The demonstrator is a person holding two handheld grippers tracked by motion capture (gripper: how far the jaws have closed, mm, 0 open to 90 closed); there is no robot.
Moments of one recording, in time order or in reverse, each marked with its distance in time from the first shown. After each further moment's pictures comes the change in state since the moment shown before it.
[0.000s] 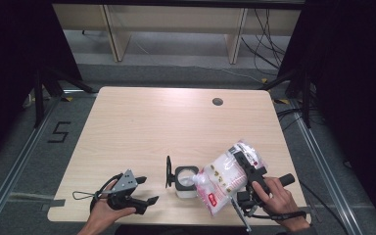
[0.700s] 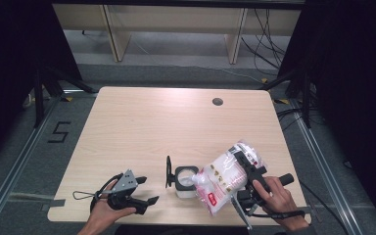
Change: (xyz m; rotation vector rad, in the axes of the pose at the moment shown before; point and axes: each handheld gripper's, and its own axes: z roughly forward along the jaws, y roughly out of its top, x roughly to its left) left arm 0.002 0.001 0.000 0.003 -0.007 0.031; right arm -0.001 -0.002 0.003 -0.025 0.011 -0.002
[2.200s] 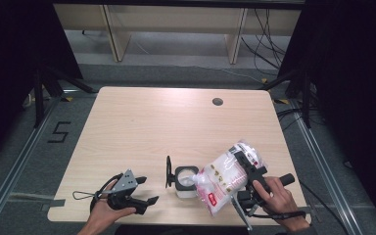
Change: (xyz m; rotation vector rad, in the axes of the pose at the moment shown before) left arm -0.001 -0.001 0.001 -0.013 0.003 -0.028; right arm 0.000 0.001 -0.002 0.016 0.004 0.030
